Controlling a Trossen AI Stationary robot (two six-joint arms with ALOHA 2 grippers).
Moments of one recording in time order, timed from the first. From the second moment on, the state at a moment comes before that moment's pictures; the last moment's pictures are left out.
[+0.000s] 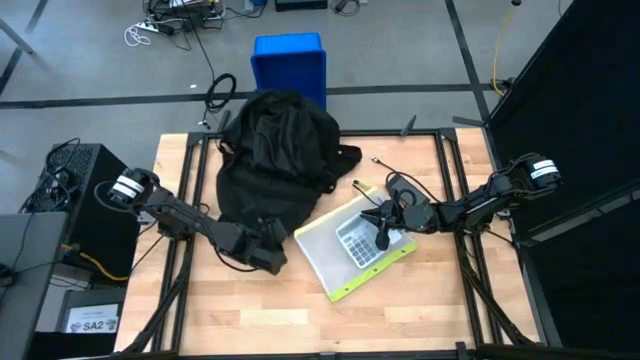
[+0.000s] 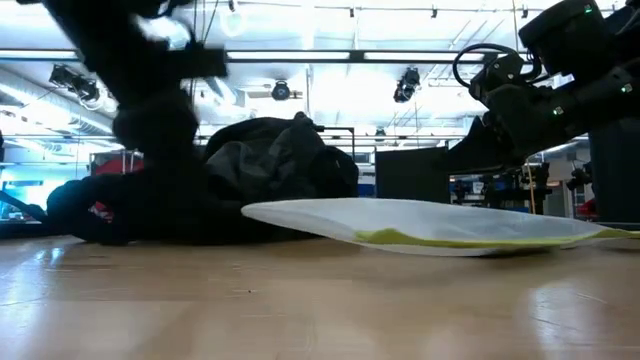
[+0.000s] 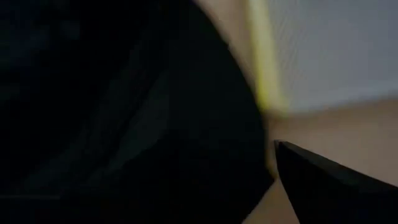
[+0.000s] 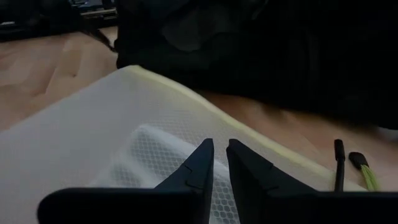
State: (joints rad) left arm -0.40 1.55 0.92 -0.62 -0.72 -0.64; right arm 0.17 1.37 0.23 0.78 0.47 0.22
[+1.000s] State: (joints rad) left arm -0.45 1.58 0.46 0.57 -0.53 -1.04; right arm 0.17 1.37 0.23 0.77 0.47 0.22
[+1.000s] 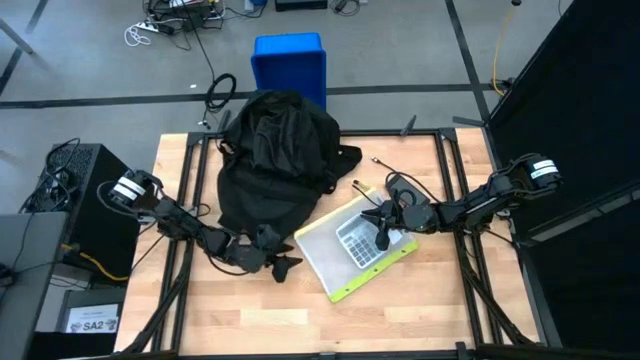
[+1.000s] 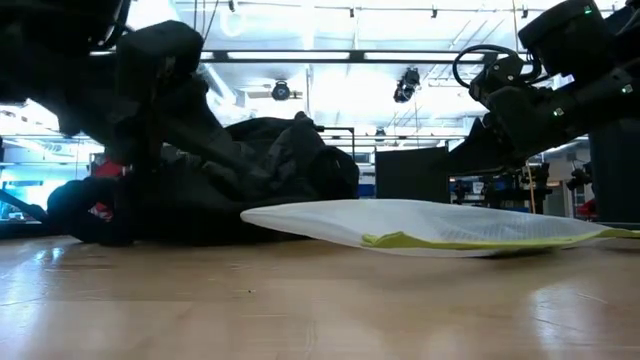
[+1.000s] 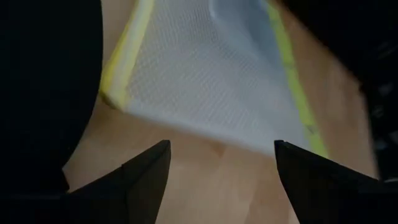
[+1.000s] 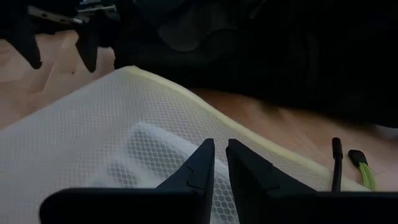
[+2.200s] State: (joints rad) left arm -0.21 1.83 0.60 0.72 -0.34 -0.90; right arm 0.17 1.37 0.23 0.79 0.47 0.21
